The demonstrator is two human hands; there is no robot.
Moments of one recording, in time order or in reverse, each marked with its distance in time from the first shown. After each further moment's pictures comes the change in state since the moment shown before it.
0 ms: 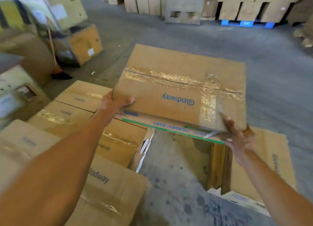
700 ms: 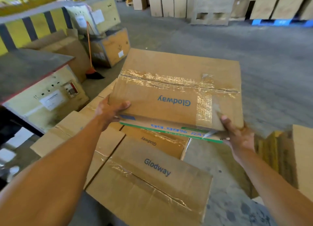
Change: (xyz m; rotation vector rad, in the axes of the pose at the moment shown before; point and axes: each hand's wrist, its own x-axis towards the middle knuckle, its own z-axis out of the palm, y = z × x) left_hand -0.022 -0.056 -0.258 0.024 0.149 -0.061; right_hand -0.120 0.042 0.235 0.027 -0.019 -0.003
